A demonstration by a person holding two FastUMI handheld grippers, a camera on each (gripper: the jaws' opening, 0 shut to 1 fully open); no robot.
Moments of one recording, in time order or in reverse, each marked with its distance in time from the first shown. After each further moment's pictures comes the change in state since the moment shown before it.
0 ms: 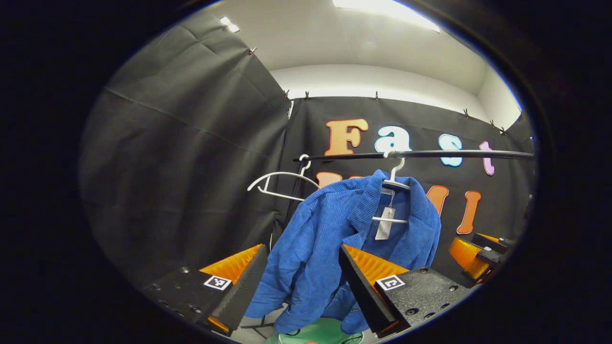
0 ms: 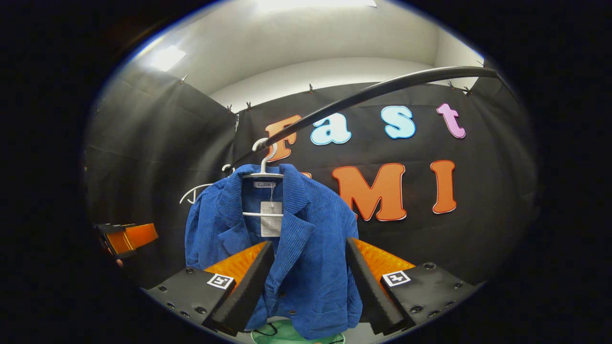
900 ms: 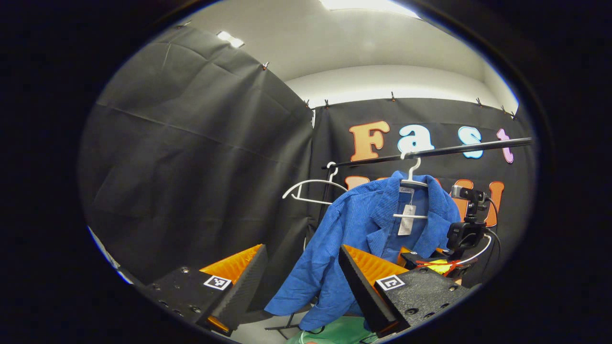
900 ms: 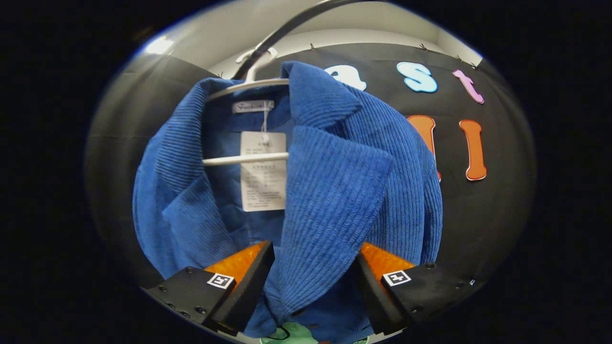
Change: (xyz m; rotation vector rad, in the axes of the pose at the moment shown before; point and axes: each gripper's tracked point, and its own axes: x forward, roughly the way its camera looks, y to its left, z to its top) left arm -0.059 0.031 0.017 0.091 -0.045 0.210; right arm 0.170 0.005 -0.135 0.055 0.206 -0.074
